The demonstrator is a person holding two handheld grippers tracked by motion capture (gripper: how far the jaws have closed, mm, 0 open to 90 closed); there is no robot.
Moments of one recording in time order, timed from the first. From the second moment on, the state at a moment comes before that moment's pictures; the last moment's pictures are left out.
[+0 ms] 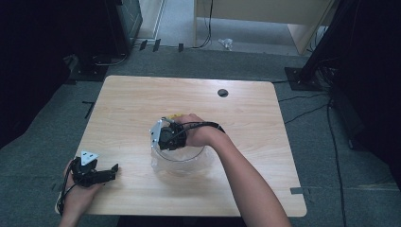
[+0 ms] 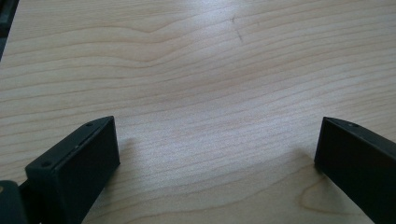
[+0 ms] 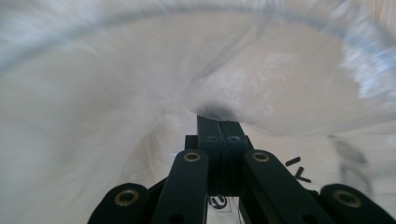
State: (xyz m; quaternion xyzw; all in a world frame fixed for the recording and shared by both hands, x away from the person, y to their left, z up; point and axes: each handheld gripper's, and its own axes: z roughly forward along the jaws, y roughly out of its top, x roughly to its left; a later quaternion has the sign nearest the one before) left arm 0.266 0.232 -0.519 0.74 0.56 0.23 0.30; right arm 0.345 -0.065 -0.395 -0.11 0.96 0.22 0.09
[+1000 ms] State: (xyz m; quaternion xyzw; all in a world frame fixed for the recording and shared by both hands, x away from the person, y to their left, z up) left arm 0.266 0.232 -0.519 0.74 0.56 0.23 0.30; right arm 0.318 -0.176 -0.332 -0.10 0.95 0.30 0.05
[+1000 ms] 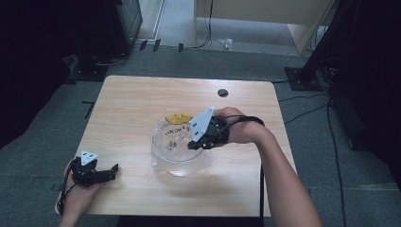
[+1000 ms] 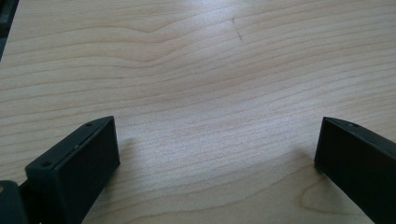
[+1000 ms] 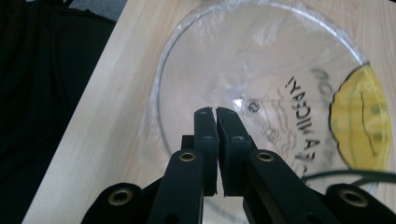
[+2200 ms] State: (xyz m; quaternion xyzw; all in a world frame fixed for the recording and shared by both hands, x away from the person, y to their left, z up) left arm 0.266 0.232 -0.519 0.74 0.56 0.23 0.30; right arm 0.301 -0.283 -0.409 0.10 0.93 0.35 0.01
